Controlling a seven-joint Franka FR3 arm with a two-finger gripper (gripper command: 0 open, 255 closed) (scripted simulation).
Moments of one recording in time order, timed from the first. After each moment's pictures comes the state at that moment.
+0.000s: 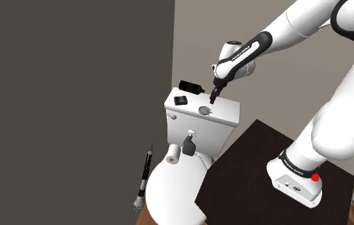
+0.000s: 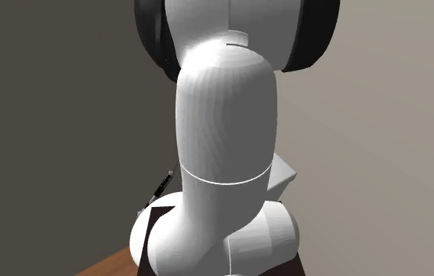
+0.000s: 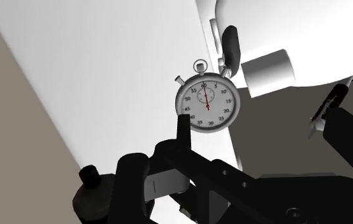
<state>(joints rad) 0.08 0.13 -0.26 -2.45 0.10 2.61 -0.51</state>
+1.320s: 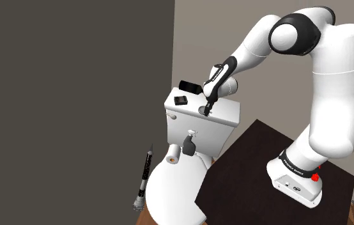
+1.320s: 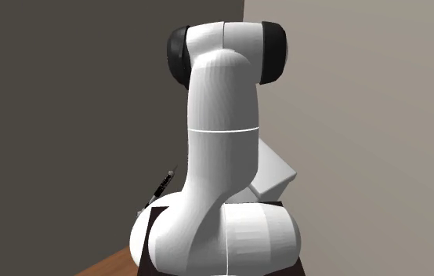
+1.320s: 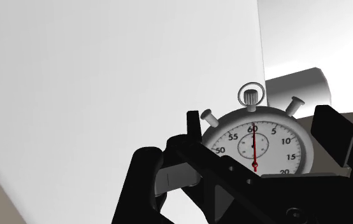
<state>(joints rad) -0.01 0.55 -0.16 -2.26 0.23 2.81 -0.68</state>
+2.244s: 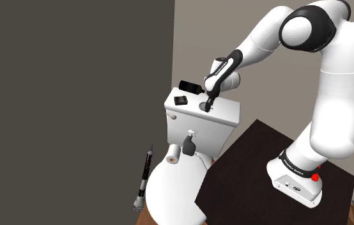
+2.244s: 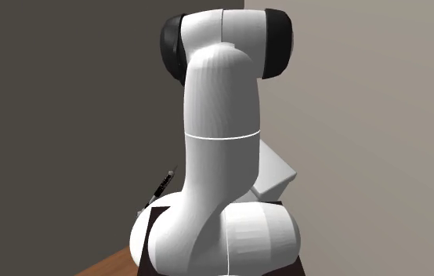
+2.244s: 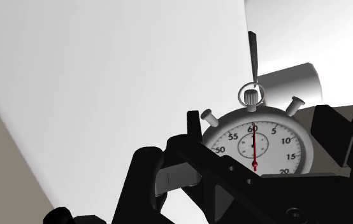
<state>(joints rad) 0.02 0.46 -0.19 -2.29 0.20 2.74 -0.65</state>
